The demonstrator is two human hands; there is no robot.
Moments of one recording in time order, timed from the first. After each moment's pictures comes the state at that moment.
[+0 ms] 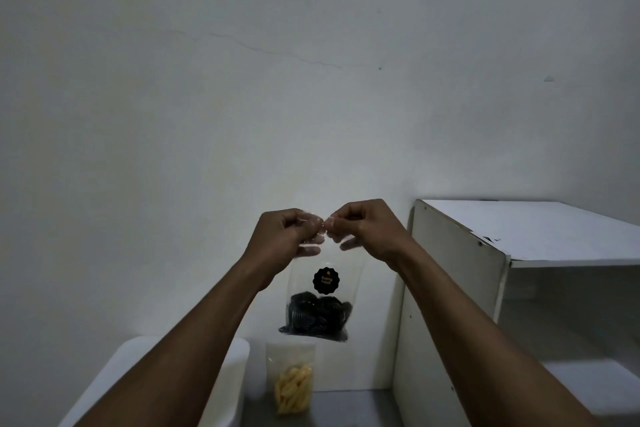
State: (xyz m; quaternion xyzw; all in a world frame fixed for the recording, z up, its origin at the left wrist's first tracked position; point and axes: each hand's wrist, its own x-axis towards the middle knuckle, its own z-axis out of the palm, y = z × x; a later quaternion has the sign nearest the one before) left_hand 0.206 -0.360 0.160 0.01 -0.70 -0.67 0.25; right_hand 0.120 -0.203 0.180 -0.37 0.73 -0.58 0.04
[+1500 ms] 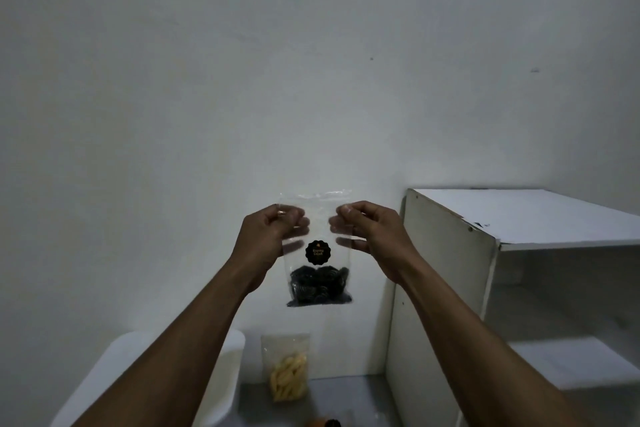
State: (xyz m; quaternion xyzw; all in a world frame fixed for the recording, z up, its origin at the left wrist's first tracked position) left_hand 0.205 -0.373 0.140 0.02 -0.66 -0.71 0.26; right_hand 0.122 -0.191 0.147 -0.30 0.62 -0.73 0.06
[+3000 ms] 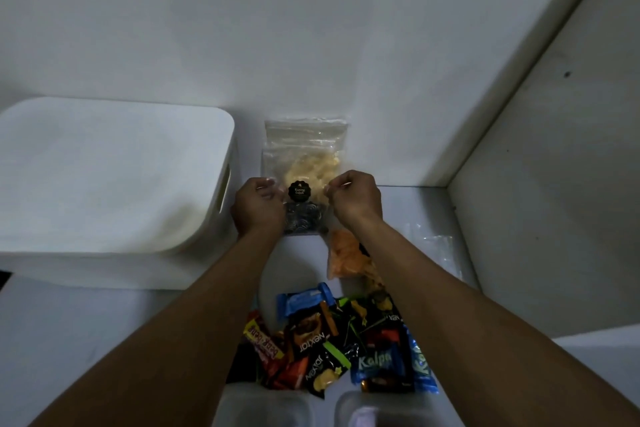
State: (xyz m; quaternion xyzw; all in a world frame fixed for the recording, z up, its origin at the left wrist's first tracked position) left_hand 0.072 -0.449 -0.323 0.44 -0.68 -0.53 0.25; right_hand 0.000 -0.326 -0.294 -0.01 0.85 -0.50 0.14
